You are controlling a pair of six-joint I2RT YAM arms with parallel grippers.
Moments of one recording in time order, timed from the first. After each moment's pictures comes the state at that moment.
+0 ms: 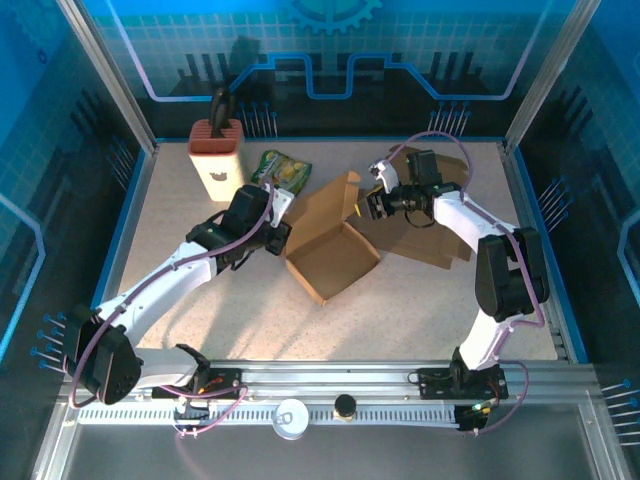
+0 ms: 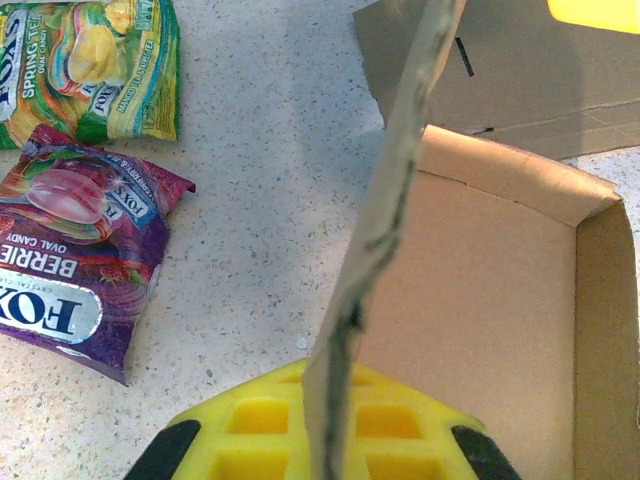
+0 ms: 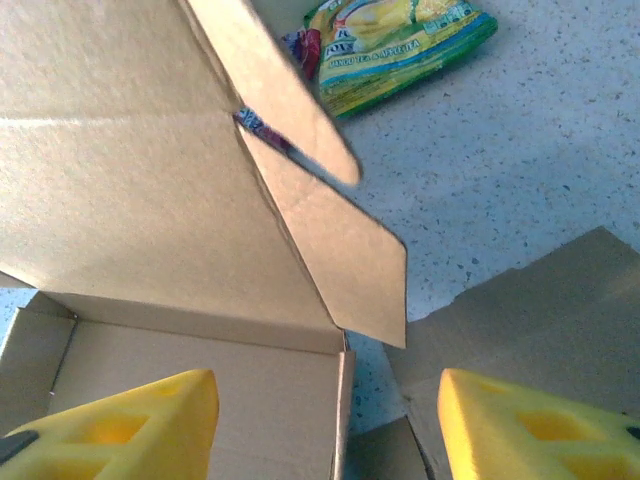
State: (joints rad) left arm -0.49 1.29 1.02 -0.50 0.02 -0.03; right arm 0.22 1.77 1.26 -0.31 -0.67 -0.20
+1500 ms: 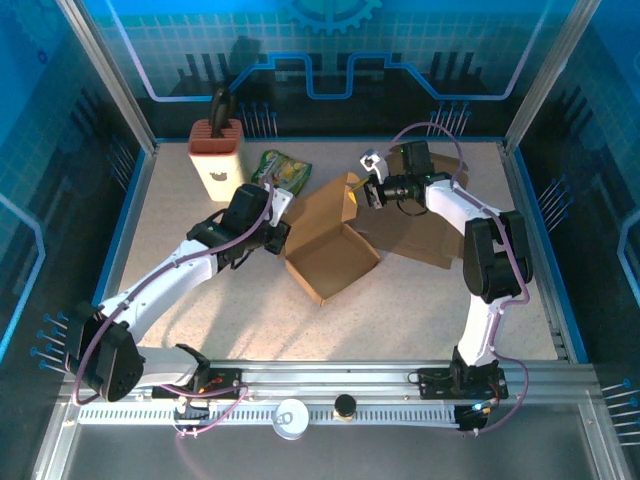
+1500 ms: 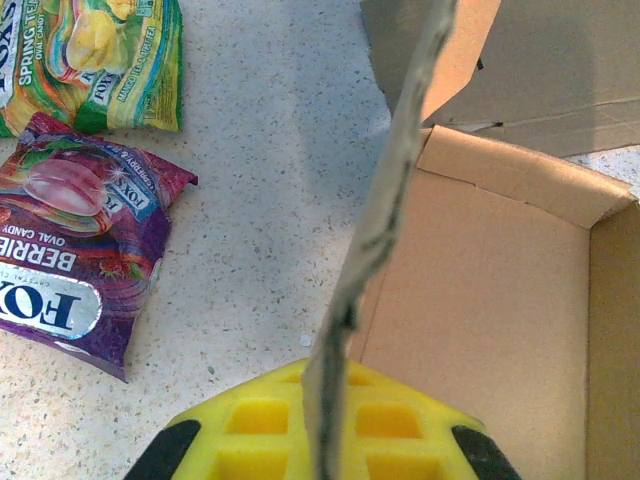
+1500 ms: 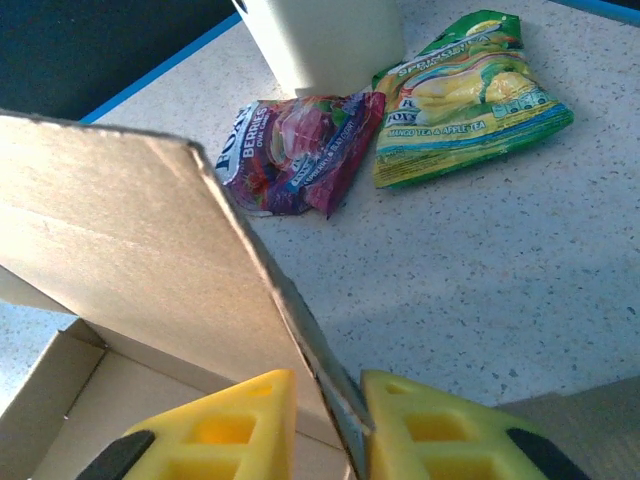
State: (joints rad) left arm -0.47 1.30 1.02 -0.50 0.03 -0.03; right arm 0.22 1.93 1.42 -0.28 -0.84 -0.27
